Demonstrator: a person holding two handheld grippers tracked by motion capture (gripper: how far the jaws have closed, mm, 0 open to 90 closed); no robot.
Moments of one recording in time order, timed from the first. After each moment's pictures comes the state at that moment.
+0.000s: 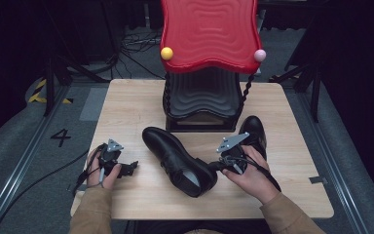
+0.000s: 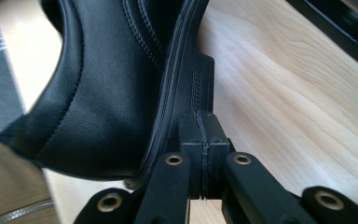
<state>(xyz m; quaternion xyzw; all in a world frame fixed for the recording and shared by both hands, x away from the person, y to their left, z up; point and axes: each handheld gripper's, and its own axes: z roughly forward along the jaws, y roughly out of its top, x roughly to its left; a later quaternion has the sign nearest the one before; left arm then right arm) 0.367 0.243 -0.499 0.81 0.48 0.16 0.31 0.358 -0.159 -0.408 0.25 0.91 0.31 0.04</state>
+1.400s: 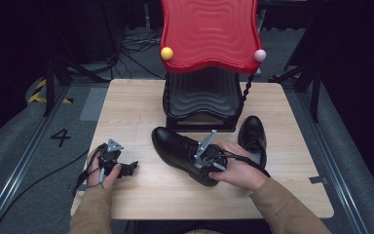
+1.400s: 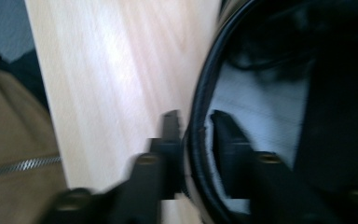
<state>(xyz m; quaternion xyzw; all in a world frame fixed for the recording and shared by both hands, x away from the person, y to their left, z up) 0.367 0.242 -0.498 0.81 0.48 0.16 0.31 0.372 -0.106 -0.414 0.13 0.97 0.19 -0.04</state>
